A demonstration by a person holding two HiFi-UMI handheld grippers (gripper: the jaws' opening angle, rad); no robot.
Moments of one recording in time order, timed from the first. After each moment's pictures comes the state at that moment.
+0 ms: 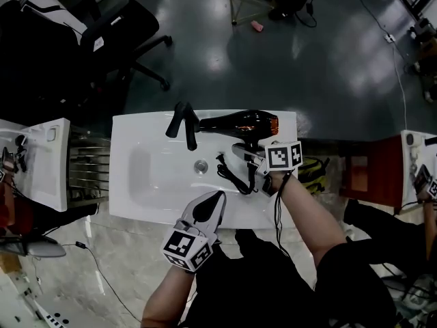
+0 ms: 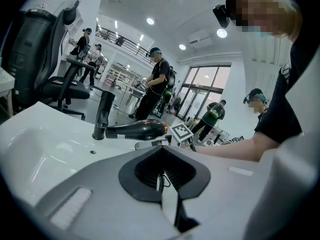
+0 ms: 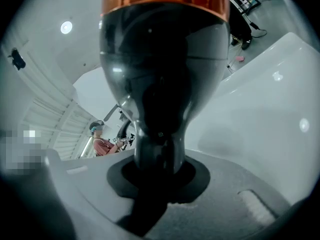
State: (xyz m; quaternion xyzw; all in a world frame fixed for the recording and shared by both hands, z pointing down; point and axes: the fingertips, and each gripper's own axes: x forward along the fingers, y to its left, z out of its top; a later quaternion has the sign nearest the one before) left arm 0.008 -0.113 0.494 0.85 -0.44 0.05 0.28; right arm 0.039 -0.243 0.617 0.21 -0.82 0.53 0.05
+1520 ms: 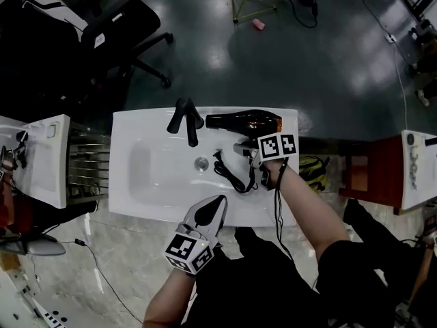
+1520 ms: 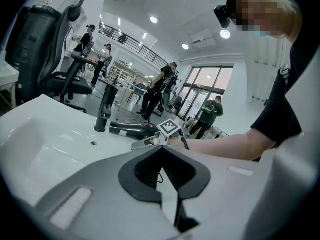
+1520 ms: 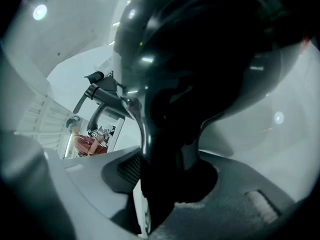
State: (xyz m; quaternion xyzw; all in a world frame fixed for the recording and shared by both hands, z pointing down) left arm 0.009 -0.095 0.504 0.85 -0.43 0.05 0.30; right arm 0.049 -0.244 0.672 0.27 -0.76 0.57 0.17
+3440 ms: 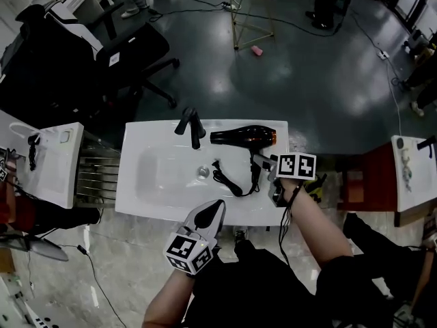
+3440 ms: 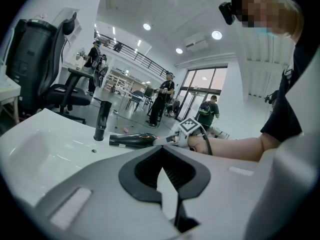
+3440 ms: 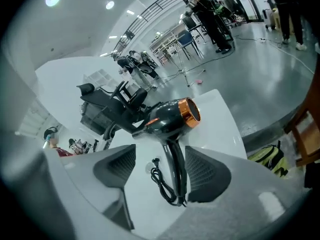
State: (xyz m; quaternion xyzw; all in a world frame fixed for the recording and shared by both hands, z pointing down) left arm 0.017 -0.067 0.463 0.86 -0.44 0.04 0.26; right arm 0.147 -0.218 0.591 0.43 -0.73 0.51 0.14
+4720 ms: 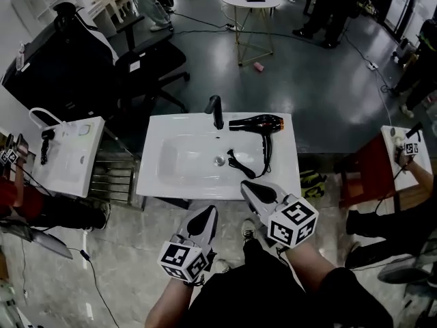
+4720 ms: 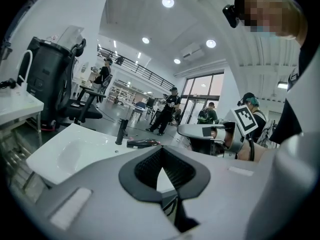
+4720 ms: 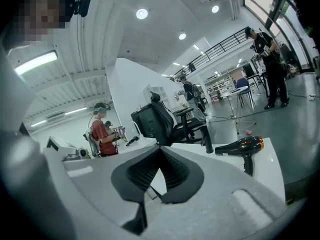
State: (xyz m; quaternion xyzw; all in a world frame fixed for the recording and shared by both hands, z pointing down) left arm -0.074 0.065 0.405 0.85 -0.48 0.00 0.22; right arm 0.000 0.010 0.381 0.33 -0.92 0.22 0.04
